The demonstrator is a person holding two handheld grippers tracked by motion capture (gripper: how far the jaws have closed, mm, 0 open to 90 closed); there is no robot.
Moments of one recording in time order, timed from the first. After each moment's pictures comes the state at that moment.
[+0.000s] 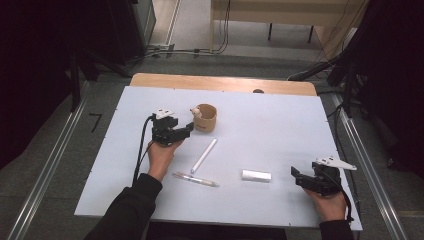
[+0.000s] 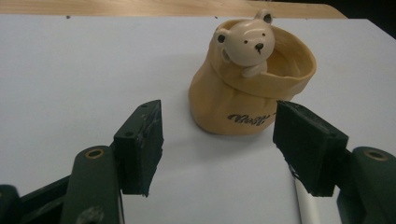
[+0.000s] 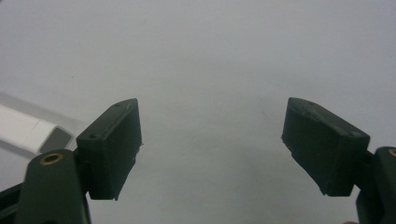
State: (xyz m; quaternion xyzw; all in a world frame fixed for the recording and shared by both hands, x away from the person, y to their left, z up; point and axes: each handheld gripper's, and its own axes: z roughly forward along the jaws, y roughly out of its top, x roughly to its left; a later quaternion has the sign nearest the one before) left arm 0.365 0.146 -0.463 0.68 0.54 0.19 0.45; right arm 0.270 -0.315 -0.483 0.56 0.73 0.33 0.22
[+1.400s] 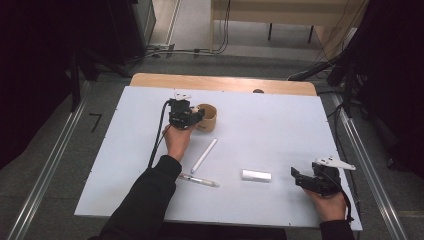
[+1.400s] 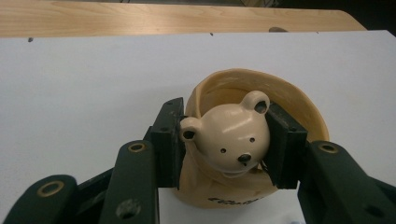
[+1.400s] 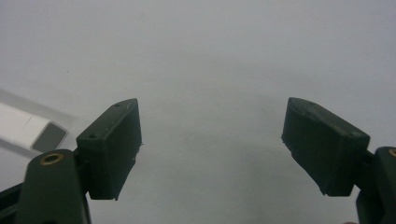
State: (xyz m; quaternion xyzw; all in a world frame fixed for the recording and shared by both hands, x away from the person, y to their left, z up) left arm 0.416 0.110 -0.454 0.68 0.56 0.19 0.43; right arm 0.271 -0.315 -0.485 0.55 0.73 0.32 0.22
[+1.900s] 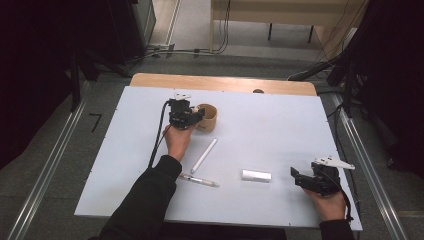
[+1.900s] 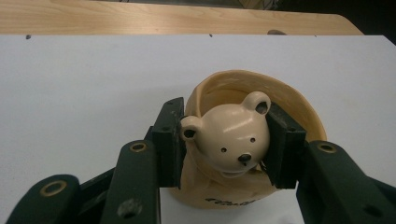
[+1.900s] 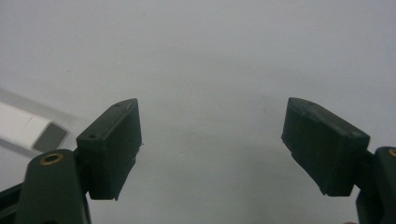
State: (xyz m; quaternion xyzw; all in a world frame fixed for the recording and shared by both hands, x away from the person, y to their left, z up) left arm 0.416 0.109 -0.454 0.67 0.57 0.18 0.44; right arm 0.272 -0.314 -0.485 0.55 0.74 0.32 0.22
